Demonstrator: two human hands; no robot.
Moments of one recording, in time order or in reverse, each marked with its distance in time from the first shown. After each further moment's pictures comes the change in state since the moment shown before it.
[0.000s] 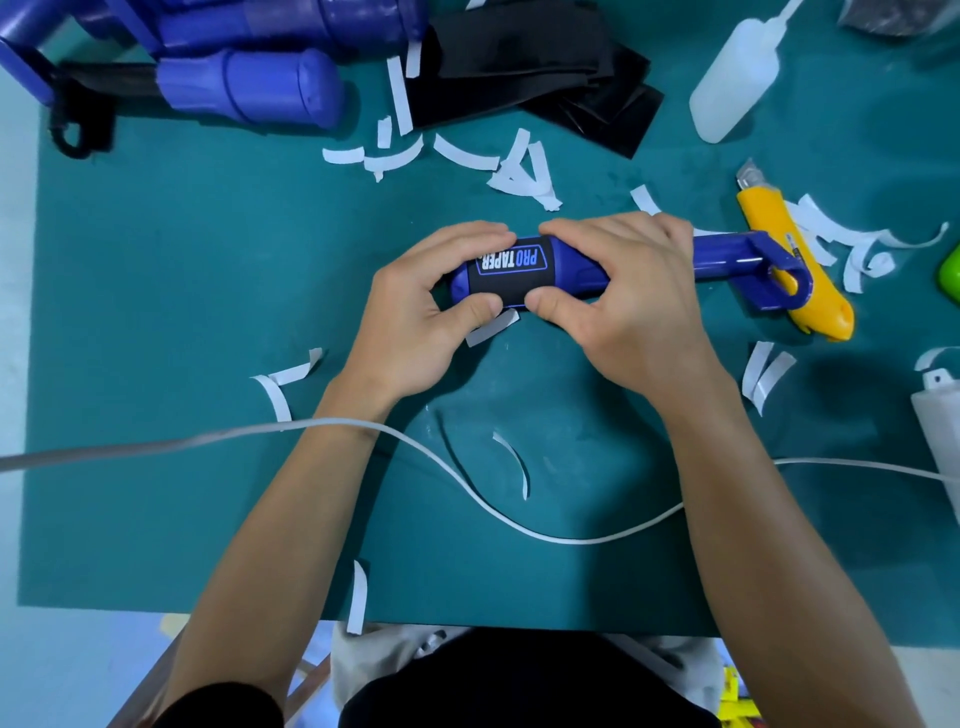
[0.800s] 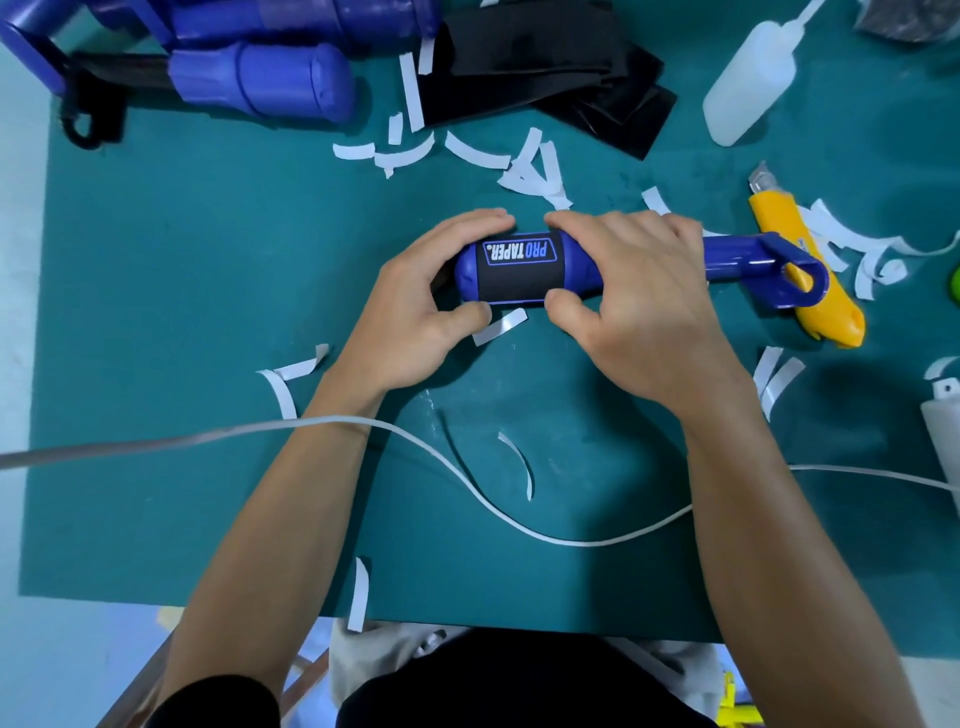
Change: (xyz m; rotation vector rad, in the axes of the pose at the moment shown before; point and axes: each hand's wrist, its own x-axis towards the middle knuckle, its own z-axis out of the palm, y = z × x) left_hand 0.003 -0.007 -0.008 -0.090 -0.110 -0.085; right_hand 0.003 -0.001 -0.002 -0.215 -0.088 -0.040
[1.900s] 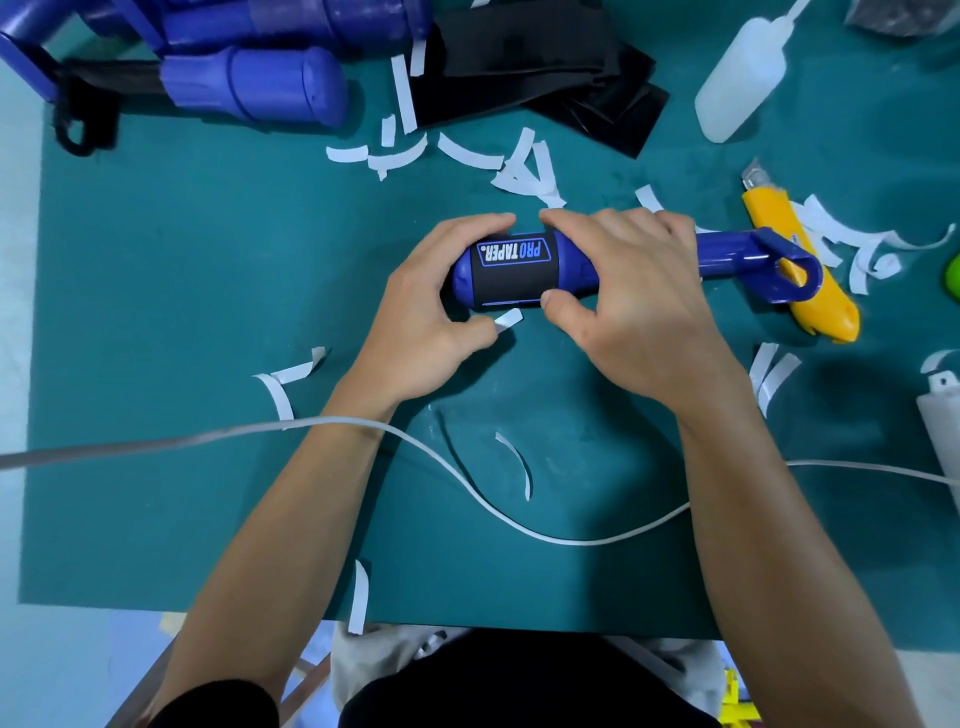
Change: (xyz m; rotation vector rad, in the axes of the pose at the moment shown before) left_hand -0.002 0.010 0.013 0.109 0.069 0.048; right_hand 0.000 0.000 -0.003 0.016 -0.025 0.002
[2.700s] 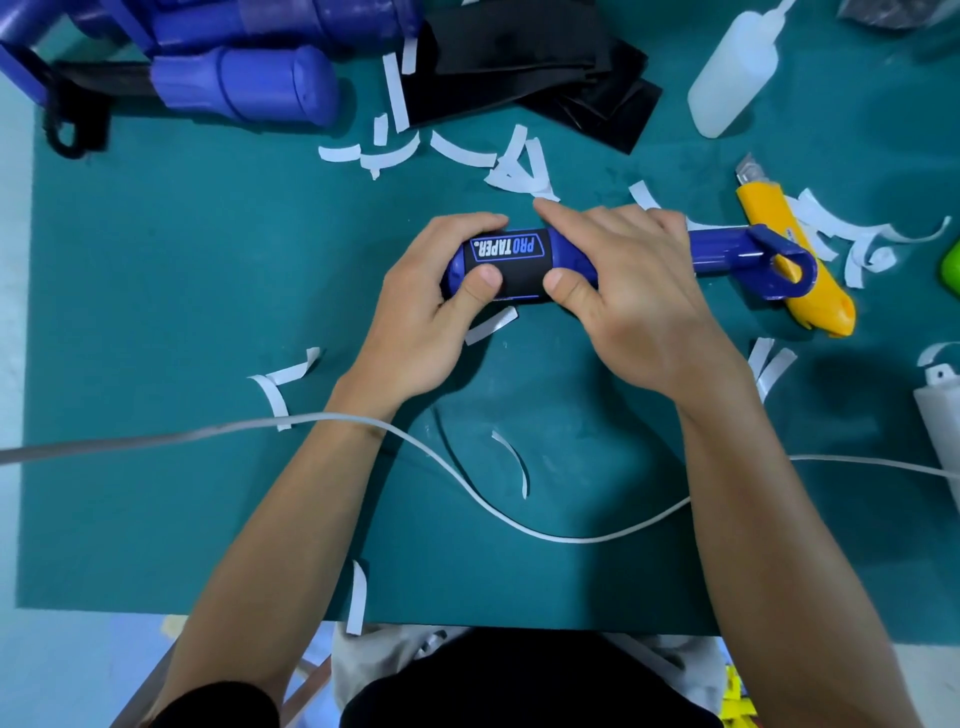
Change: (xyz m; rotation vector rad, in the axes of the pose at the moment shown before) left_hand 0.004 -0.003 0.005 0.090 0.075 0.014; right_hand 0.003 0.011 0.001 0.076 -0.047 -0.007
